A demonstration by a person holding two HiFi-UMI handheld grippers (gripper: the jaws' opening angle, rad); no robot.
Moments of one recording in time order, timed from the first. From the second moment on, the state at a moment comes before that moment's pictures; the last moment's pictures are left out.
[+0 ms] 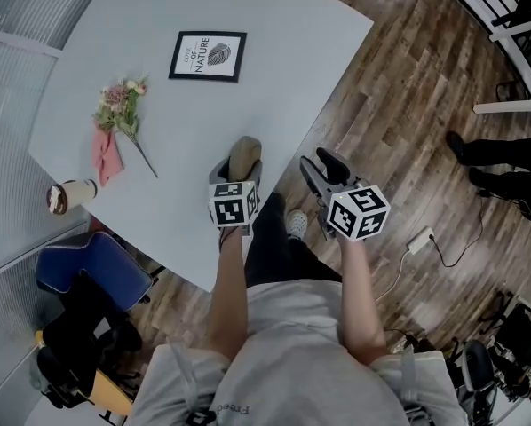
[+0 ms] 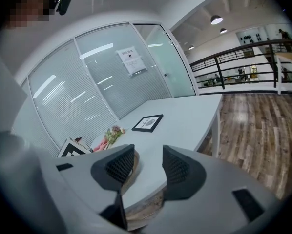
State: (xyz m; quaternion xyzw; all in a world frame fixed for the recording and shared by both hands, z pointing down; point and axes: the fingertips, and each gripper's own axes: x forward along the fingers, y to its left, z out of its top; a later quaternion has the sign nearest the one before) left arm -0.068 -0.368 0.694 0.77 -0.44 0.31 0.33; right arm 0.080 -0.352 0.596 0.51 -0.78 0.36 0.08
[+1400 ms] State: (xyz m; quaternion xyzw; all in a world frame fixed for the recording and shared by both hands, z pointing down) left arm -0.074 -0.271 0.532 0.84 -0.47 0.22 0.16; right arm 0.045 -0.252 0.536 0.41 -0.85 0.31 0.09
